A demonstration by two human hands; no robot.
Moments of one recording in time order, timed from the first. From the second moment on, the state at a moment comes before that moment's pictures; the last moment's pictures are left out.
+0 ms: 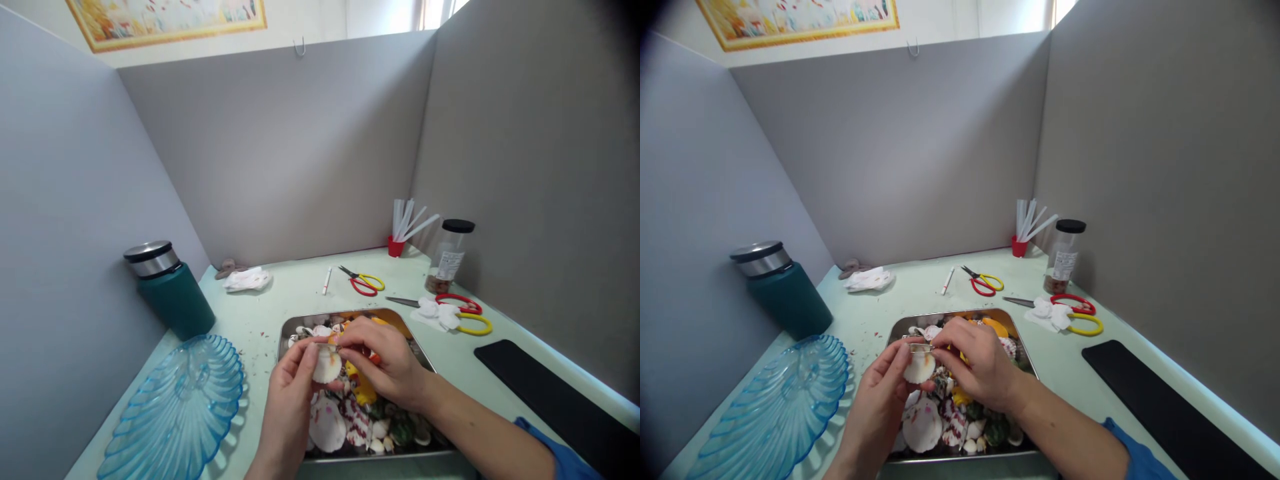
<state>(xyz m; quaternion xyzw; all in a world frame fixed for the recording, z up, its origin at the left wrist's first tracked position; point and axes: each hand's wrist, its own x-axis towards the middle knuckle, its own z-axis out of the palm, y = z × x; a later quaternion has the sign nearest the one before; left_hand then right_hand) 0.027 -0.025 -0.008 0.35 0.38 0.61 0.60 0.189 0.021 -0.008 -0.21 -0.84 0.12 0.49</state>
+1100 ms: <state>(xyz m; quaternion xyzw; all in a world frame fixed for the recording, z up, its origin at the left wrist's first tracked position) 0.021 -0.020 -0.015 0.39 0.37 0.60 0.59 0.189 0.022 -0.008 -0.22 -0.84 0.12 0.48</state>
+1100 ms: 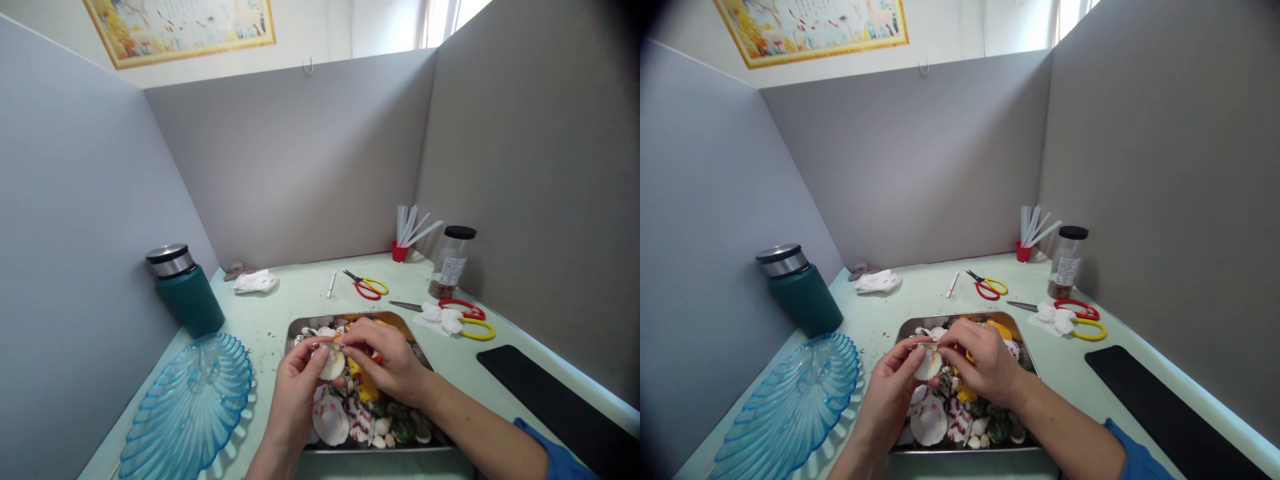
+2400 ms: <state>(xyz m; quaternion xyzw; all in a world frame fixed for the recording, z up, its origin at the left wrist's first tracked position) 0.022 -0.020 -0.011 0.37 0.38 0.59 0.60 0.189 0.022 -0.009 -0.22 -0.84 0.12 0.48</state>
